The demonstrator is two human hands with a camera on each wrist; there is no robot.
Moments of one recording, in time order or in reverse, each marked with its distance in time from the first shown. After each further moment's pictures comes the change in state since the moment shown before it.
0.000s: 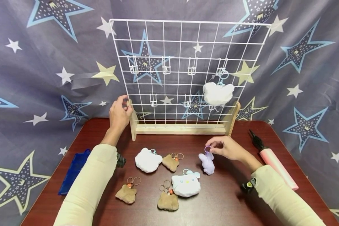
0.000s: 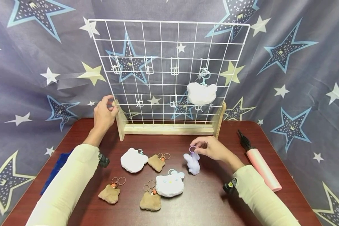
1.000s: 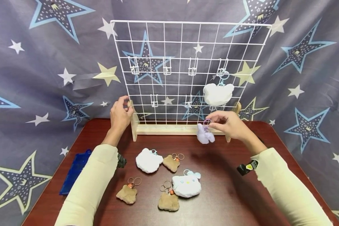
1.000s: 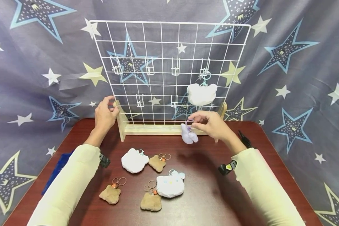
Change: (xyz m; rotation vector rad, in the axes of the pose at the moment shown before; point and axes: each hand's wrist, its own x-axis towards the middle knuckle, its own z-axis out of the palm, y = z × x) left_hand 0.001 -0.002 0.000 0.009 0.001 -0.006; right_hand 0.049 -0.073 -0.056 -0.019 0.205 -0.063
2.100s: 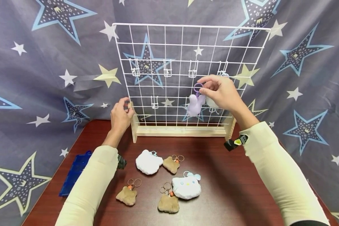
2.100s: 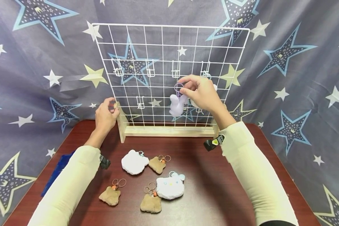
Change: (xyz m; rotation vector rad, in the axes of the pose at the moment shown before) left_hand -0.001 0.002 0.000 -0.011 0.013 0.014; right_hand 0.088 -0.078 -0.029 -0.145 0.247 0.019
